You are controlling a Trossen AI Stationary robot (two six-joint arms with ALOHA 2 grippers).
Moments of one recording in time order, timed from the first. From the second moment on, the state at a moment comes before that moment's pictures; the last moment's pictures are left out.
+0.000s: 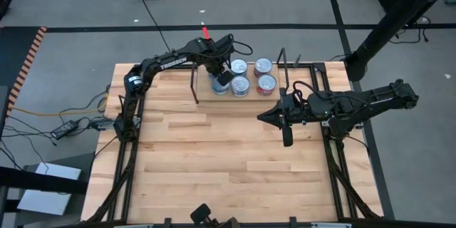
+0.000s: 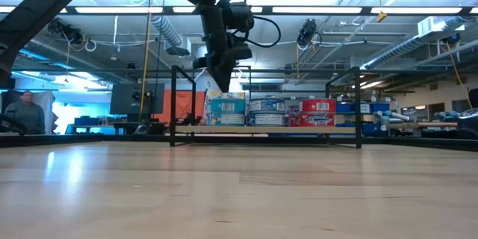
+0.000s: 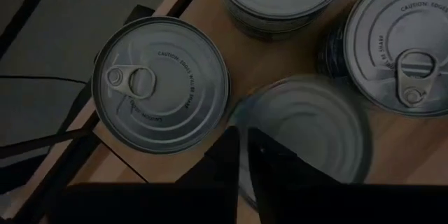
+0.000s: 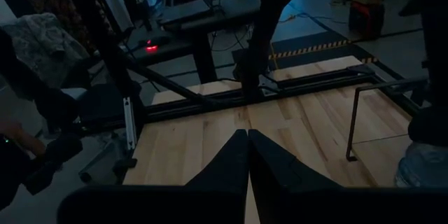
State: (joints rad) left arm 0.52 2.07 1.97 -1.12 -0.16 -0.14; right arm 0.22 1.06 1.05 -0.22 0.22 0.27
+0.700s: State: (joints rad) left arm 0.49 2.07 2.03 -1.10 -0.03 -0.11; right arm 0.22 1.06 1.05 -0.21 0.22 0.27
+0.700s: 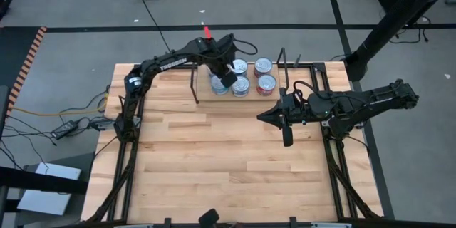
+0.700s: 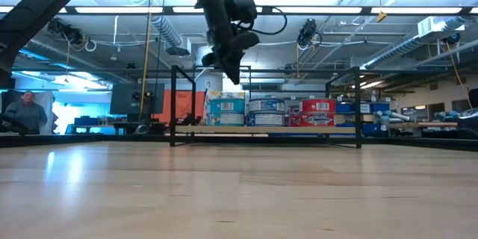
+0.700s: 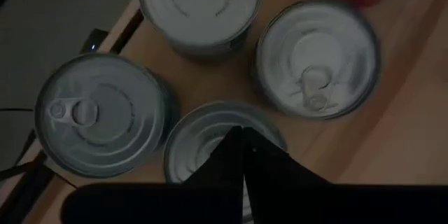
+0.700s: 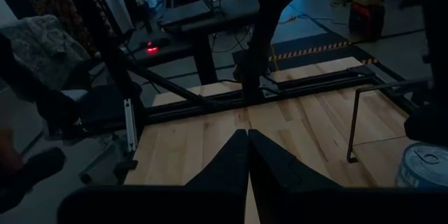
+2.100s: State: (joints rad) left arm 0.46 2.13 1.95 -1.24 -0.08 0.20; right arm 0.21 1.06 1.05 -0.20 0.22 0.27
